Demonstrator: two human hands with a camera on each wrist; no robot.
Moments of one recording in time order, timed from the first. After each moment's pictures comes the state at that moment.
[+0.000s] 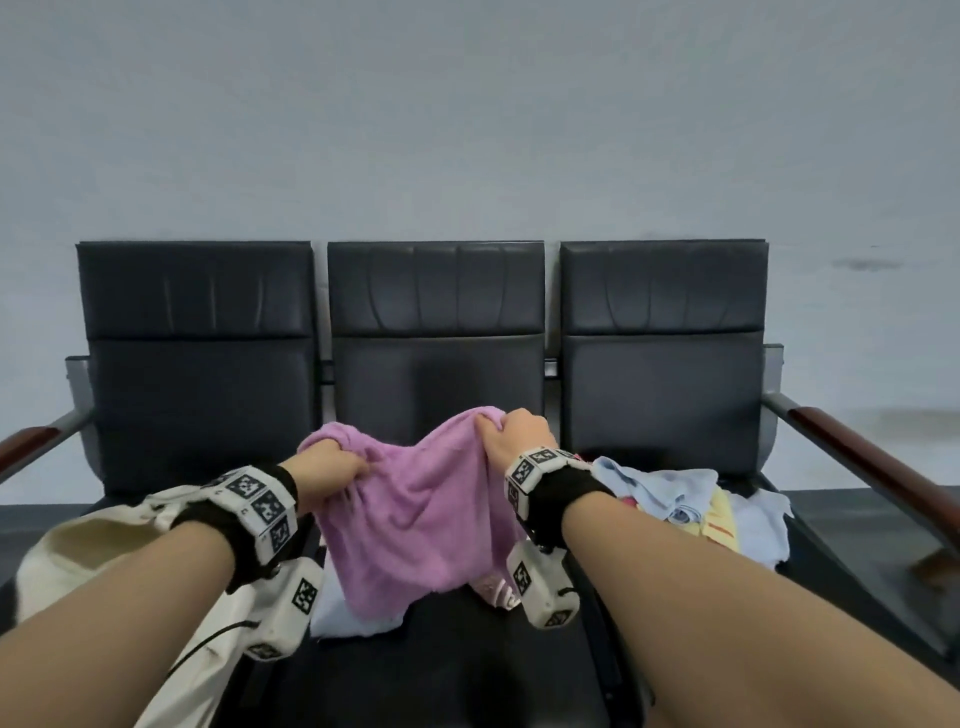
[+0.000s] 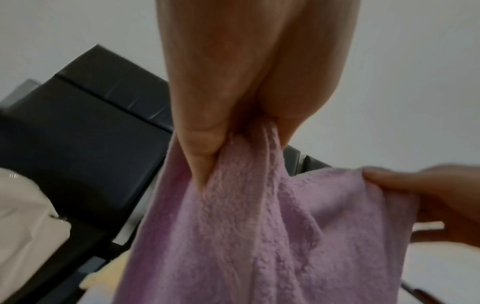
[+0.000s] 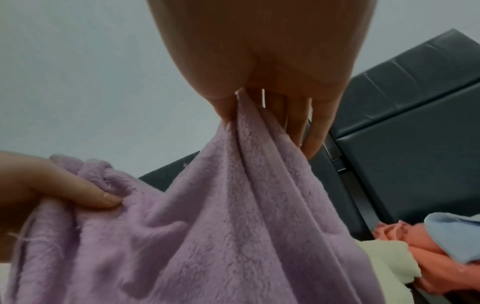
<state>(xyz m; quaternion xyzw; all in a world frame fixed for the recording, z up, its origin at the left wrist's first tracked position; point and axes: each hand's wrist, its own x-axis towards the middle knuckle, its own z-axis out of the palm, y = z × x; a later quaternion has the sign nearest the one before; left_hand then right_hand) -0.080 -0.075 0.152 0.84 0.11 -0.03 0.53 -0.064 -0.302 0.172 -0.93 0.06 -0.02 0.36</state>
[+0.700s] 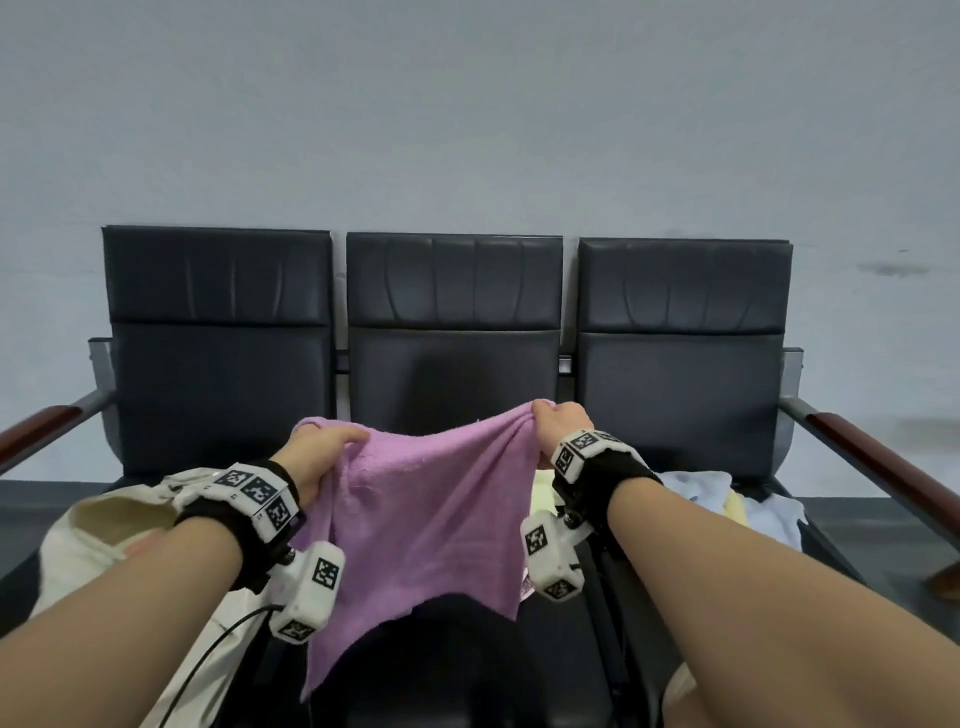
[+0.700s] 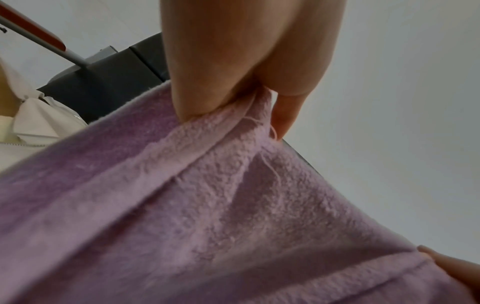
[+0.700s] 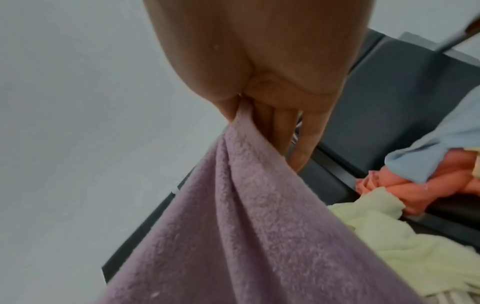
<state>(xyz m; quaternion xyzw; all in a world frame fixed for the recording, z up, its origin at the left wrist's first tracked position) -0.080 -0.055 0.149 0.72 0.17 0.03 0.68 -0.054 -0.318 0.176 -0.86 0.17 -0.01 0.49</state>
